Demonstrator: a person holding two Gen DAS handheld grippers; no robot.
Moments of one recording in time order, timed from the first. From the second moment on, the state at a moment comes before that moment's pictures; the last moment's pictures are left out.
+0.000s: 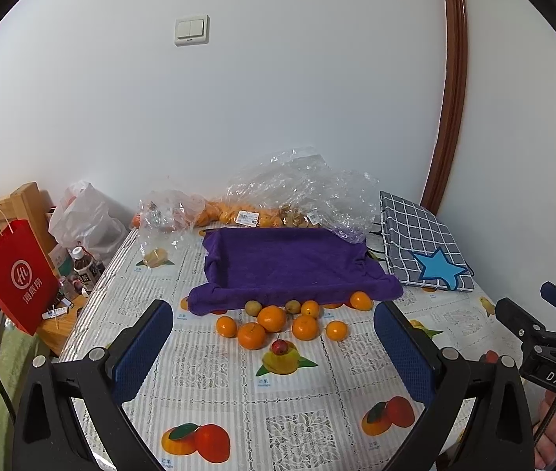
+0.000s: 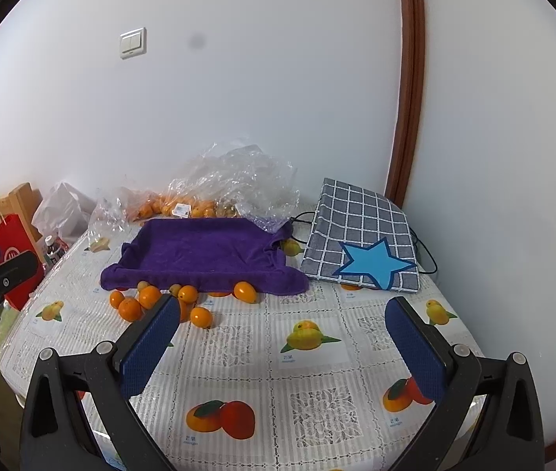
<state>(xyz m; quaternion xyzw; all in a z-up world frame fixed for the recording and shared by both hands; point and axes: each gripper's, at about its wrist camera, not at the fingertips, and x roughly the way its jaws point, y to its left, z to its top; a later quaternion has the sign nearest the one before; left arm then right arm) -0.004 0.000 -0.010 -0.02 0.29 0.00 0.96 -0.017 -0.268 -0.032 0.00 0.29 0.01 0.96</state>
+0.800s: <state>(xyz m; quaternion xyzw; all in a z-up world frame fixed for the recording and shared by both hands) 0.061 0.034 -0.105 -0.04 0.37 0.03 0.93 0.072 -0.254 -0.115 -0.02 0.38 0.02 0.92</state>
